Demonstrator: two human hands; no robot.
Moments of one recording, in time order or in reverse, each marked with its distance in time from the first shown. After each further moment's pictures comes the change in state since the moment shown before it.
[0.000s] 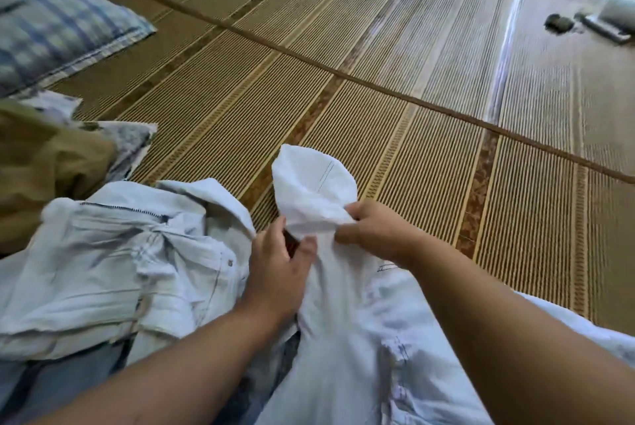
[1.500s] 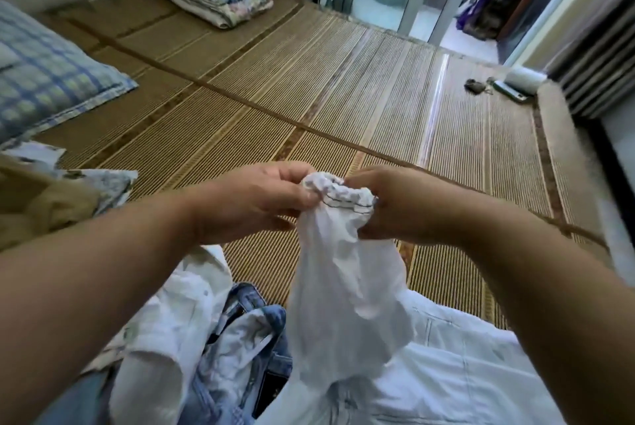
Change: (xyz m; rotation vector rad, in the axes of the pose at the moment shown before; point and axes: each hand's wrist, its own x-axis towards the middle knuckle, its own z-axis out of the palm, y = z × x) left_hand -0.009 0.189 -0.119 -0.322 -0.825 0.267; right_hand -0.147 -0.132 -0.113 -0.688 0.090 -0.258
